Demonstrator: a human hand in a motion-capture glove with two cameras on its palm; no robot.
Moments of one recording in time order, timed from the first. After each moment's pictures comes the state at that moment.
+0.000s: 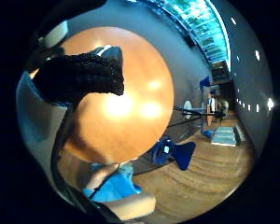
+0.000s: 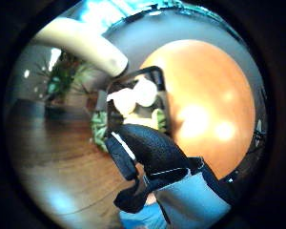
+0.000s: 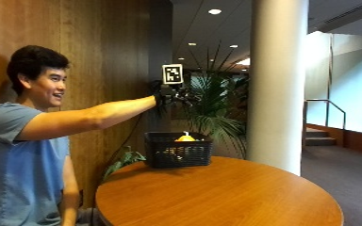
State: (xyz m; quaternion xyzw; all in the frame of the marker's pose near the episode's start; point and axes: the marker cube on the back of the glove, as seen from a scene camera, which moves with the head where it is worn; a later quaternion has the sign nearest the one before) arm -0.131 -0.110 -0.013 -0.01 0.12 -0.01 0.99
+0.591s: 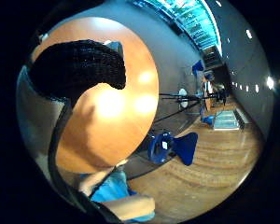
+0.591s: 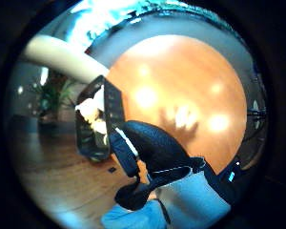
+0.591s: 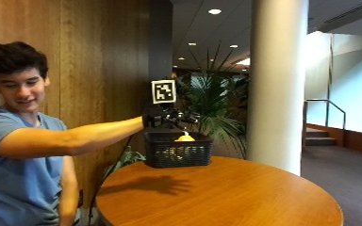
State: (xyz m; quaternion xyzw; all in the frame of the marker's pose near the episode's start) arm 0.039 -0.057 0.025 -0.01 0.14 0.06 0.99
